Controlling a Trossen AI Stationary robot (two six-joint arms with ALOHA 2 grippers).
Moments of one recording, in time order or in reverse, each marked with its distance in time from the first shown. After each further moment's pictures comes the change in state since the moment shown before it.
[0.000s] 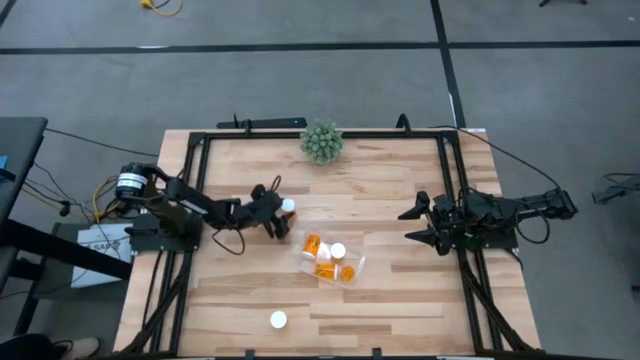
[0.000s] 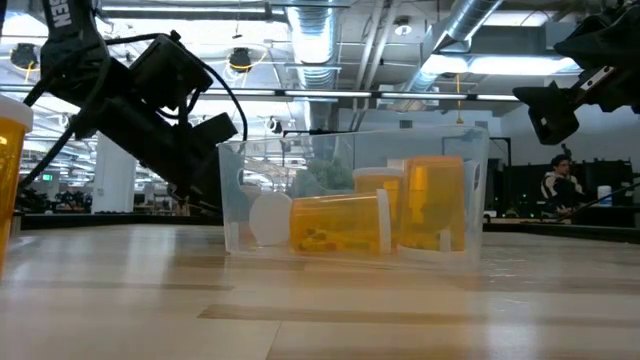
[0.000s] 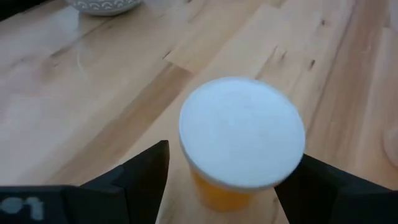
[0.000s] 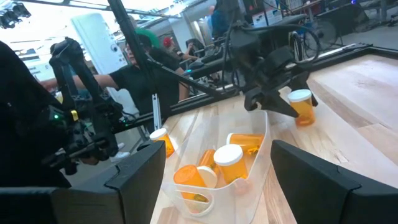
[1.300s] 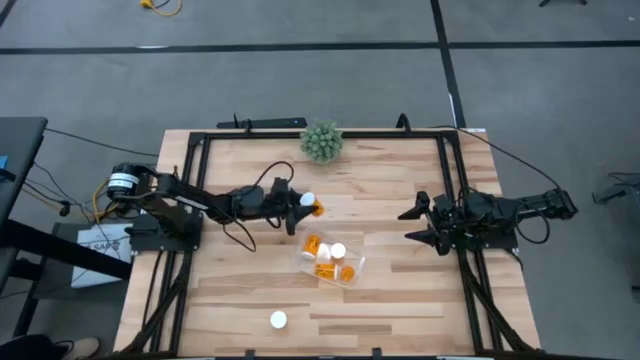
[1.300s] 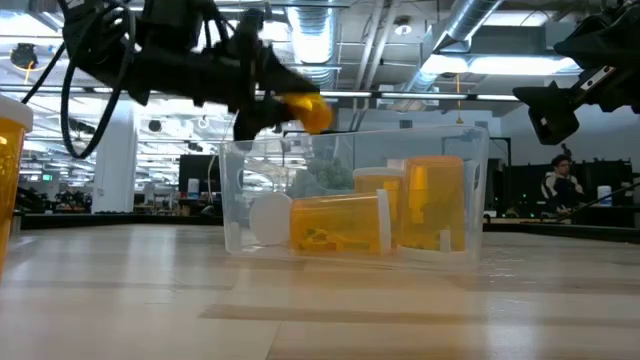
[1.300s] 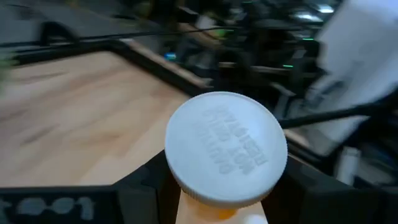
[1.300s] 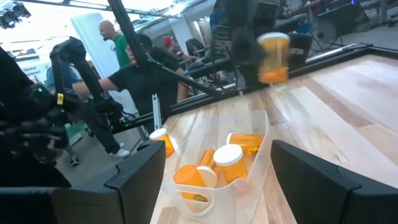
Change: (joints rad) left arm 0.015 -0.071 0.134 0.342 0.320 -0.140; right arm 0.000 0.000 0.000 0.000 0.000 0.000
